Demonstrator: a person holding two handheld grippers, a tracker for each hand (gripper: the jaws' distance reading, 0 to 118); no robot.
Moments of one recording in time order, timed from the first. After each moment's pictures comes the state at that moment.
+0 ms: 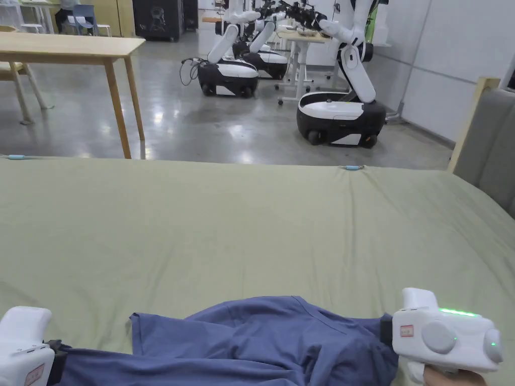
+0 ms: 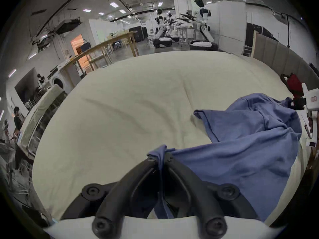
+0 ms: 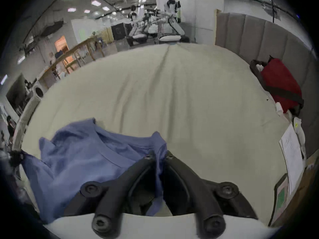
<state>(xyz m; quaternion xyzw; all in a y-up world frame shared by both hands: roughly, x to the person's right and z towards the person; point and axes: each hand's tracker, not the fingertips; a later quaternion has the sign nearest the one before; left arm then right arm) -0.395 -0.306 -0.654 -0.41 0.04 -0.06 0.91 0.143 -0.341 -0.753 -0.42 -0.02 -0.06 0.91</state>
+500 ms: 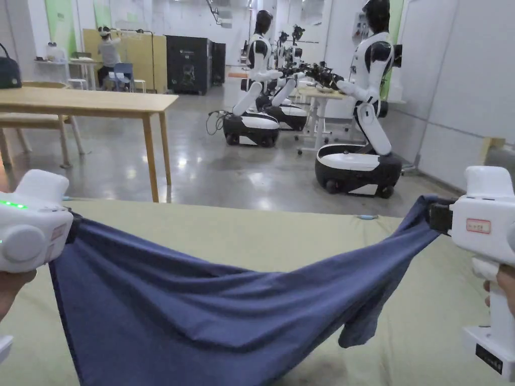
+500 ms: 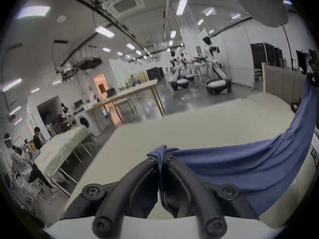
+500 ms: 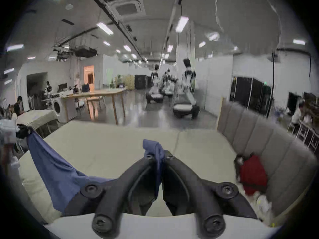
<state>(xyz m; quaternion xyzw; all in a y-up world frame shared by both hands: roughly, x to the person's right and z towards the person) -0.421 -0.092 -0.665 -0.20 0.12 -0.13 0.96 0.127 -0.057 -0.703 -0.14 0.03 0.04 0.99</state>
